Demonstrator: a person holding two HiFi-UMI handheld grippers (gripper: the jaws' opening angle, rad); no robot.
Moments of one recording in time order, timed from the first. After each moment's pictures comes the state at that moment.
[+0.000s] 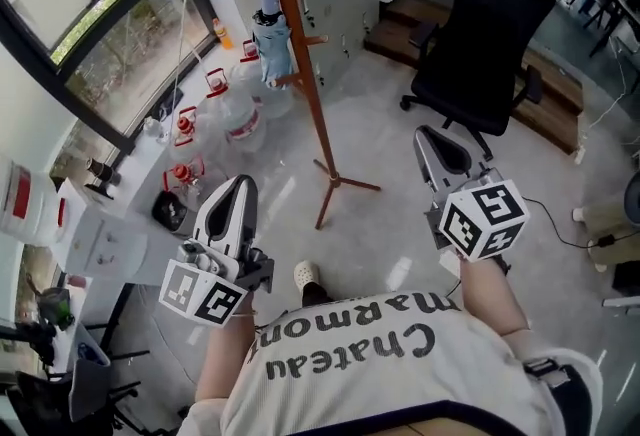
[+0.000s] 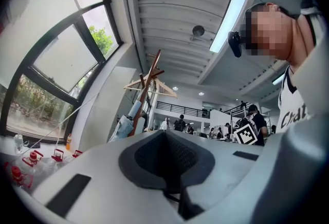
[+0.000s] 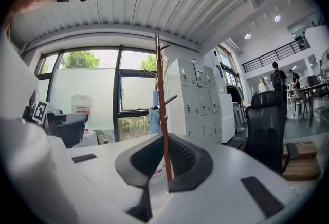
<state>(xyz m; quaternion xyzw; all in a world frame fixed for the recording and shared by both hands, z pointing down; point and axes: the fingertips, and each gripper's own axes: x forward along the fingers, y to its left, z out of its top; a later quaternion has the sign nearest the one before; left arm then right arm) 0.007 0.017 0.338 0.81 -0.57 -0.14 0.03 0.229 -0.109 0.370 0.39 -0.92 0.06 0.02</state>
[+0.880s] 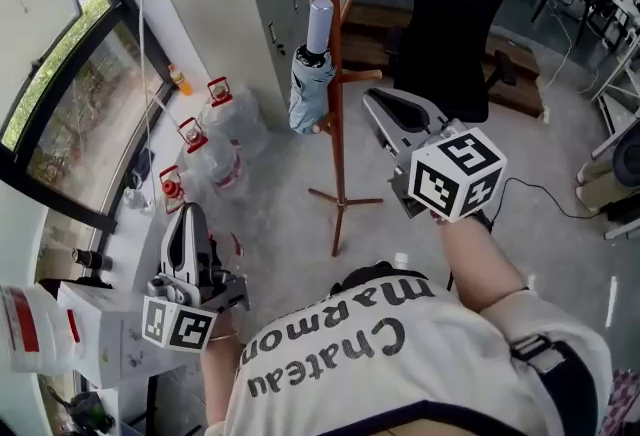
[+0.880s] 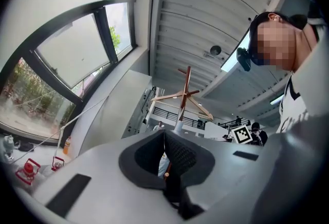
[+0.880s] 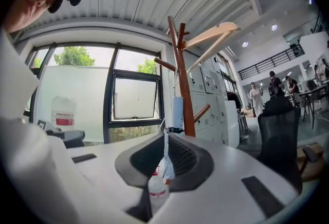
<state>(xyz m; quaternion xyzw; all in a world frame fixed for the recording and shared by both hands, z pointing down) -0.256 -0.067 0.317 0.82 -0.53 -0.20 0.05 -0.001 -0.193 0.302 0.42 -0.90 0.04 -0.01</state>
